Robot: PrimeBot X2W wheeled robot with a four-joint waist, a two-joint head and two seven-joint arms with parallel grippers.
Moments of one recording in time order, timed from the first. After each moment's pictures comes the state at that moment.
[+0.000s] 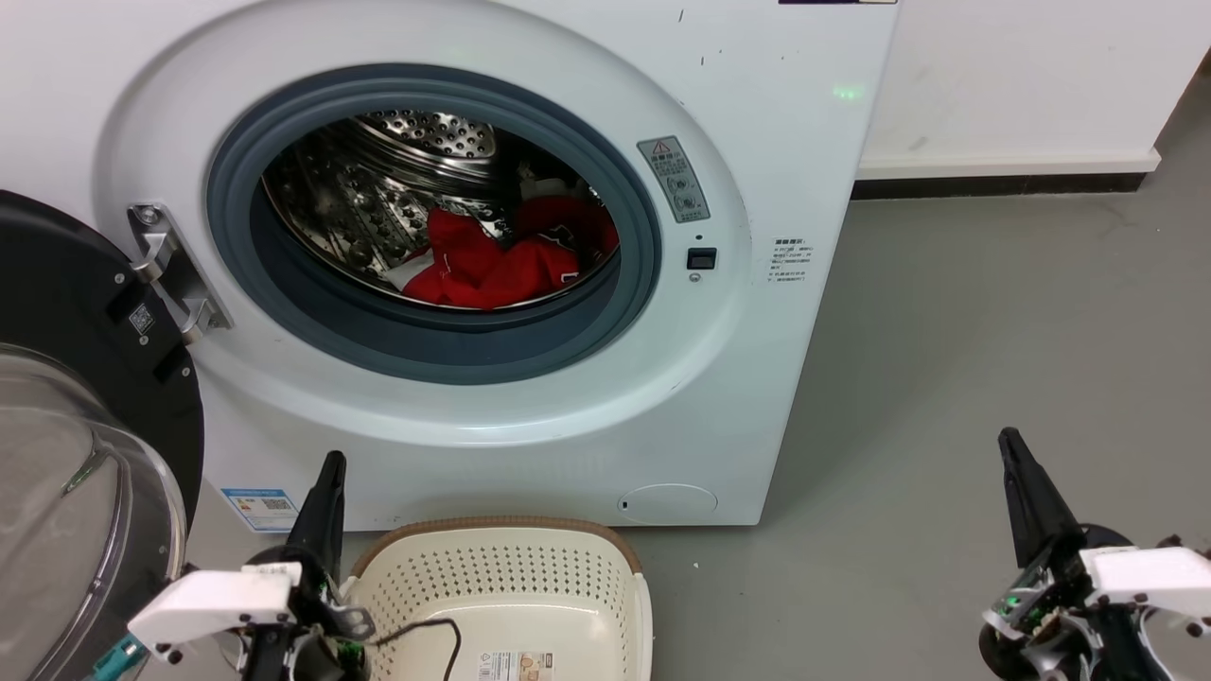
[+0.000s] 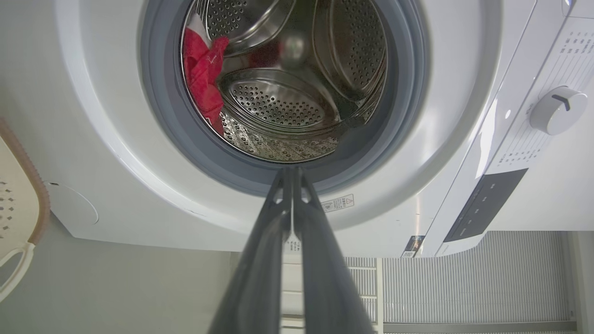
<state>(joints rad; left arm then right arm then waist) -0.11 0.05 0.11 0.25 -1.61 -0.13 0.11 -0.10 -0.05 -0.11 0.25 1.62 0.13 0.11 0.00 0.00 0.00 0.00</state>
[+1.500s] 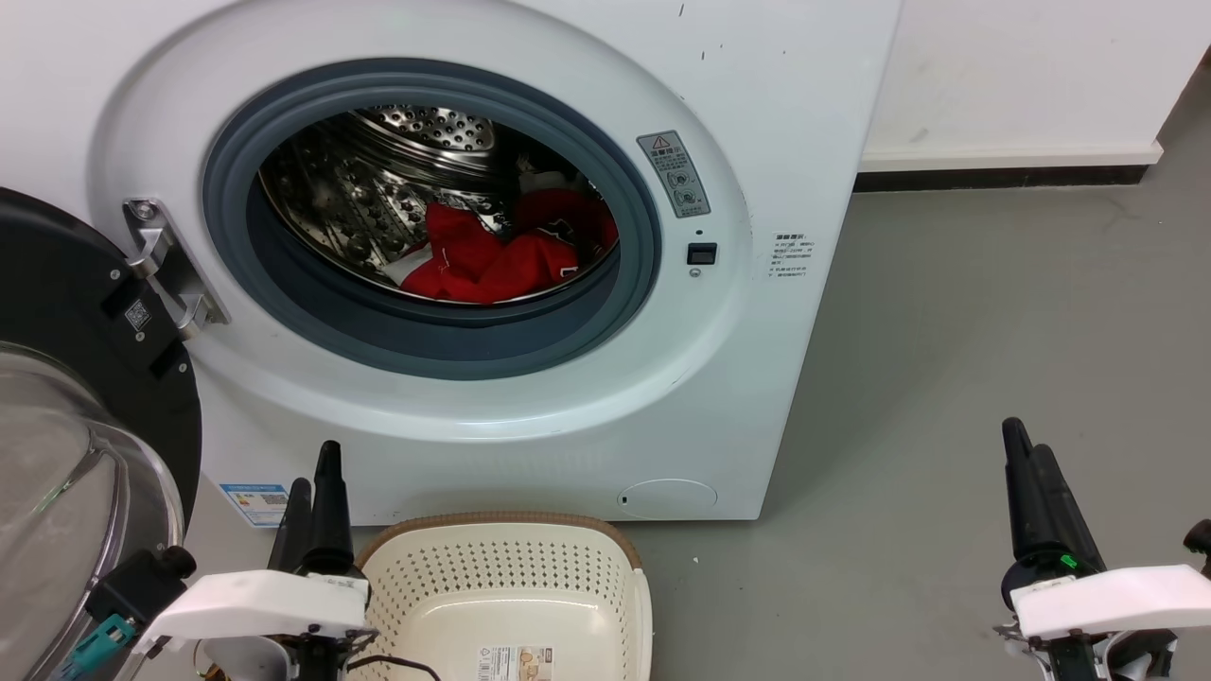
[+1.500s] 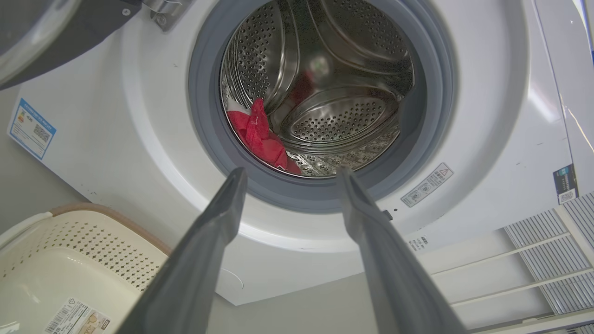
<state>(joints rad) -0.02 0.05 0.06 0.08 -0.99 0.00 -0.06 0.00 -0.05 -0.07 0.07 0.92 0.13 -0.06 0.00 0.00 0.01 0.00</state>
